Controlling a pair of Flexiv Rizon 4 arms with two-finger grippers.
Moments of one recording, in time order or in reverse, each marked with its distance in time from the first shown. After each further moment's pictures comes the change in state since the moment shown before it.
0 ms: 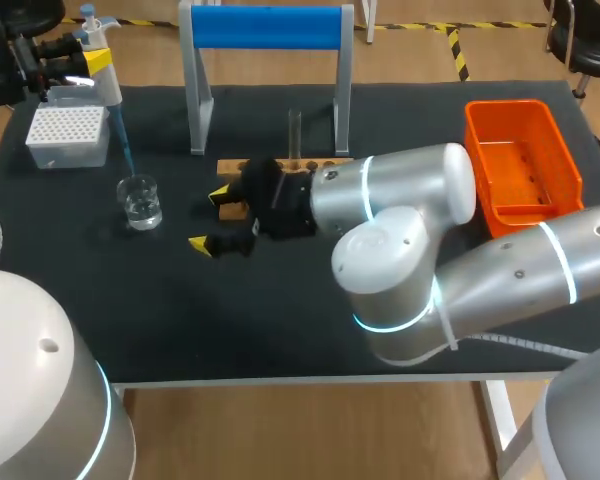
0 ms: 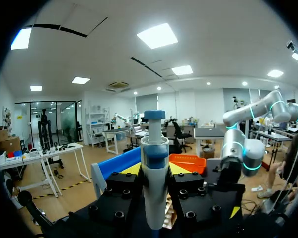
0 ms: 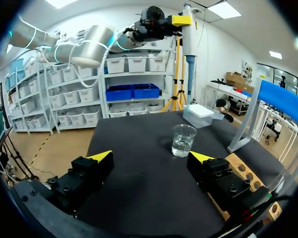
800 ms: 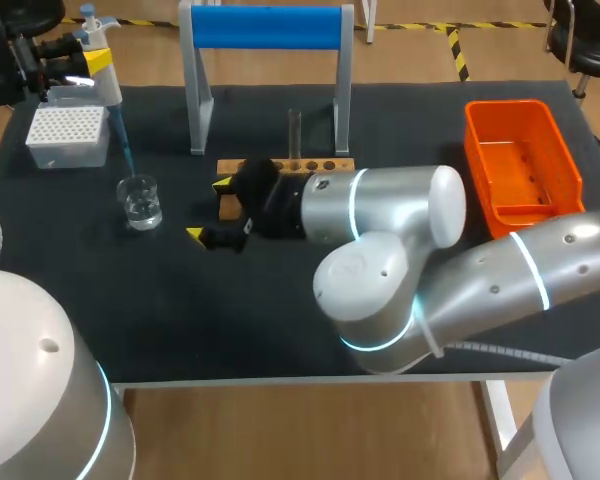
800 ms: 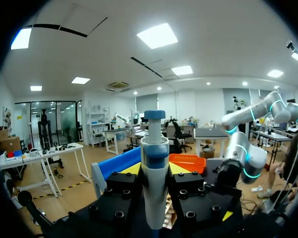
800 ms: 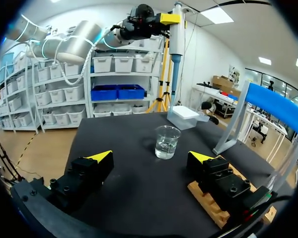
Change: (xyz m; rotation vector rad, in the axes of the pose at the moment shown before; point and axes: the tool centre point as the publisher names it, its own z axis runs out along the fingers) left arm 0.000 0.000 0.000 0.000 0.000 0.000; right arm -0.021 -0.001 0.009 -0.013 -0.140 -0.027
